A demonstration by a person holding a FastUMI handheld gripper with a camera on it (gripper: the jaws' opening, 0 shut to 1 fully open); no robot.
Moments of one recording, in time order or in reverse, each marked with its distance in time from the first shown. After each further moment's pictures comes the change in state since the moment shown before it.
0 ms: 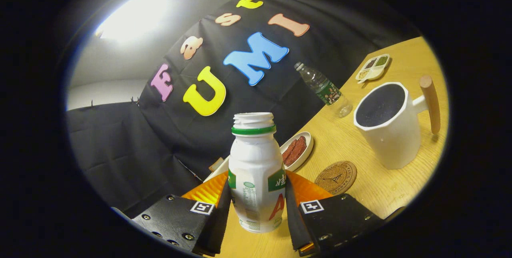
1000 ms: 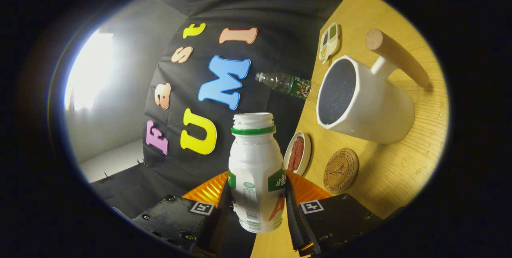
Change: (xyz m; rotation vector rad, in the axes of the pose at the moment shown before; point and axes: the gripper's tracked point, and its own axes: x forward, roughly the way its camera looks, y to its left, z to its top) arm -0.003 -0.018 0.032 0.428 -0.113 -0.001
